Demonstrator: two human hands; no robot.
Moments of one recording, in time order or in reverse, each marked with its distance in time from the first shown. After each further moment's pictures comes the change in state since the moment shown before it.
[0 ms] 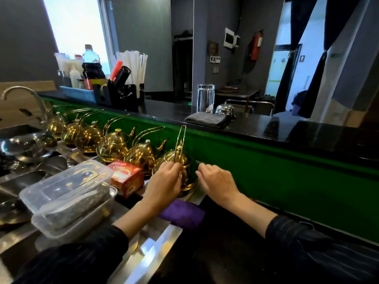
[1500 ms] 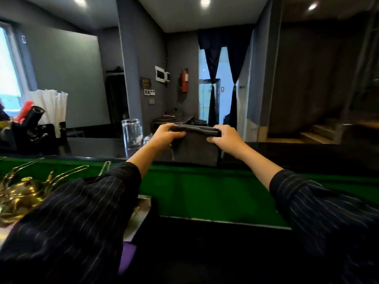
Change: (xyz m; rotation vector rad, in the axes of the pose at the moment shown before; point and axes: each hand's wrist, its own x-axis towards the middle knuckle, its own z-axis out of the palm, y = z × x) left_hand 0.233 0.168 0.013 -1.054 -0.316 -0.151; right_hand 0.022 0.196 -0.214 0.478 -0.062 0.616
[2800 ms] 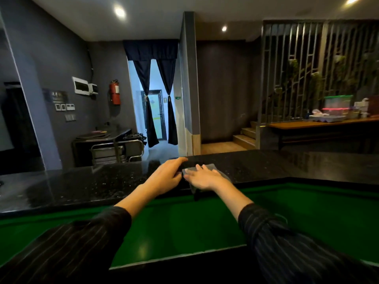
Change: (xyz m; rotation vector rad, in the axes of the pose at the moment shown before) left_hand 0.044 0.062 0.461 0.683 -0.369 0.486; right_hand -0.080 0.317 -0.256 -0.626 -0.382 0.421
